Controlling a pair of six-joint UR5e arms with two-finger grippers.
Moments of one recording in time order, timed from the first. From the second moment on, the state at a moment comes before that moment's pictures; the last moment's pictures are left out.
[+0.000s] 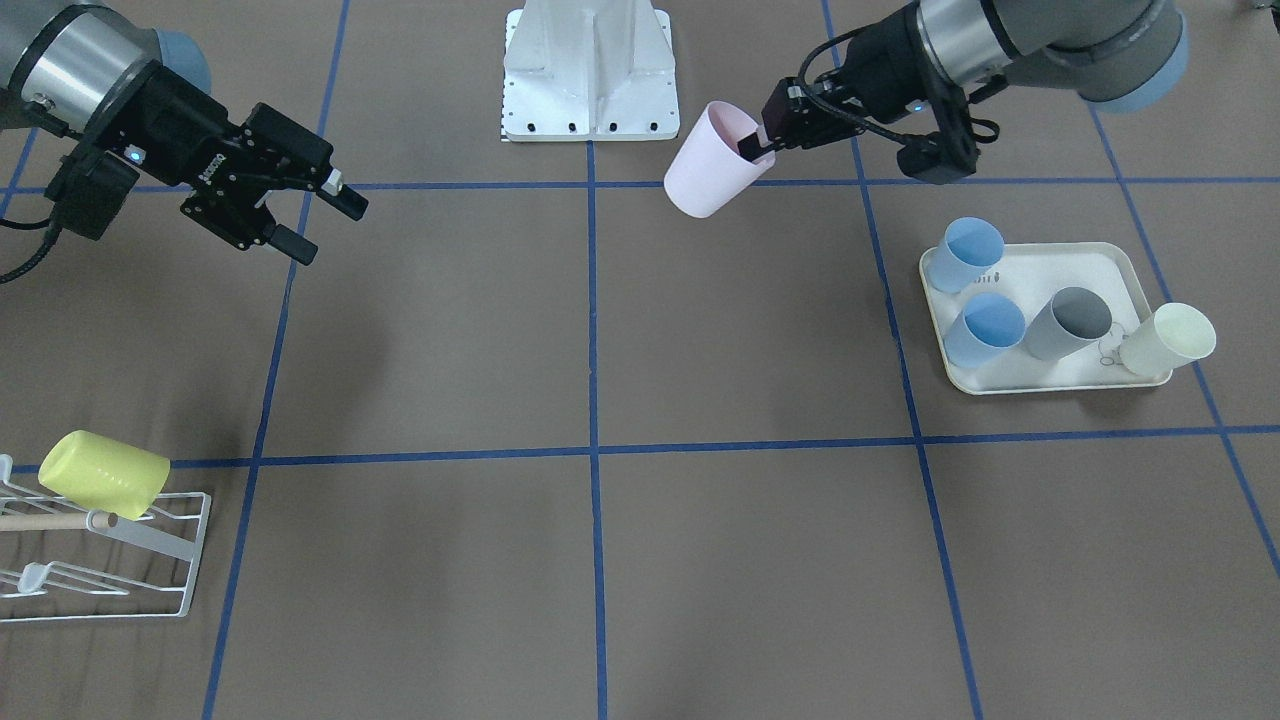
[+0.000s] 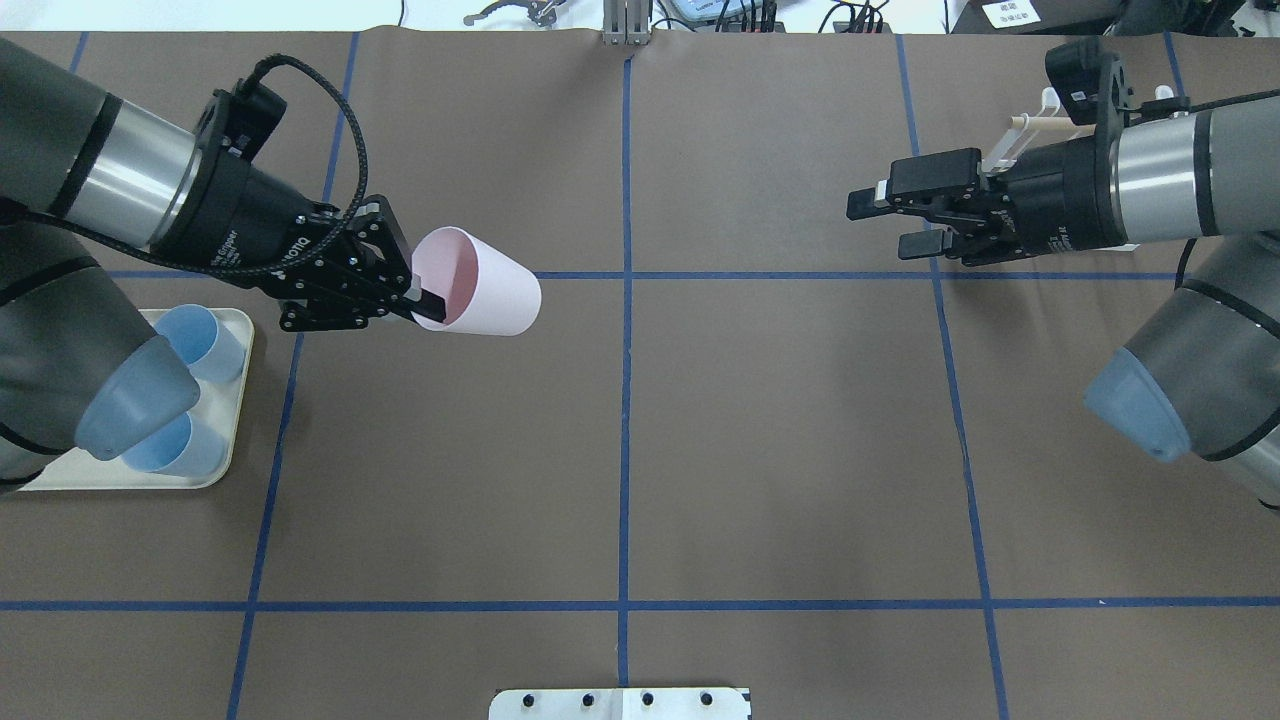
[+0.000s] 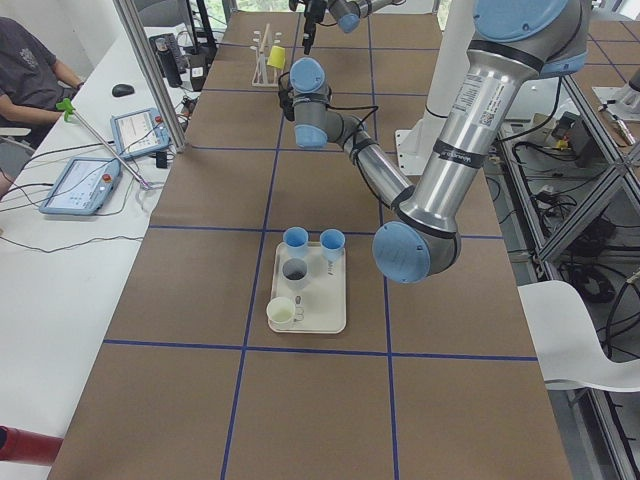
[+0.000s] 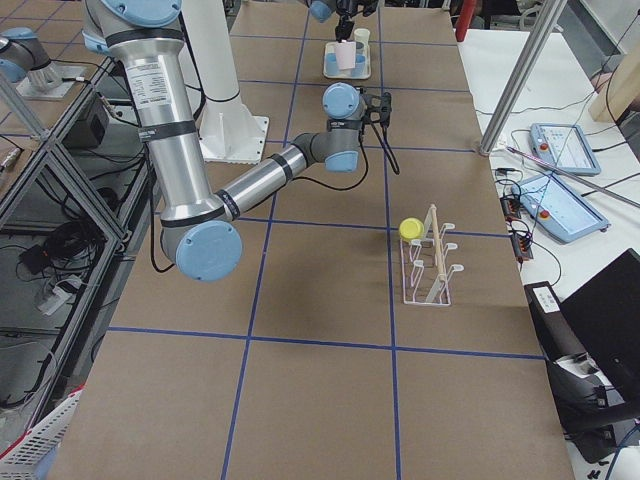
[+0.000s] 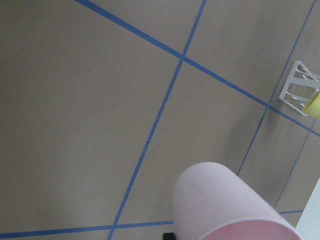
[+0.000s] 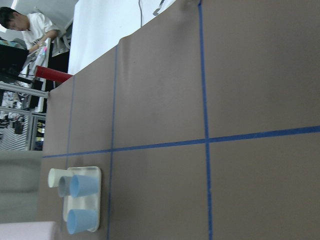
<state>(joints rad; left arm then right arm) -0.85 -2.00 -1.89 -2.40 -2.49 -1.91 0.91 -1.32 1.88 -0.49 2.23 1.61</state>
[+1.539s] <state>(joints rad) -0.60 -2.07 -1.65 -3.43 -1.86 -2.69 0.68 -1.19 1.84 -0.01 1.91 1.98</state>
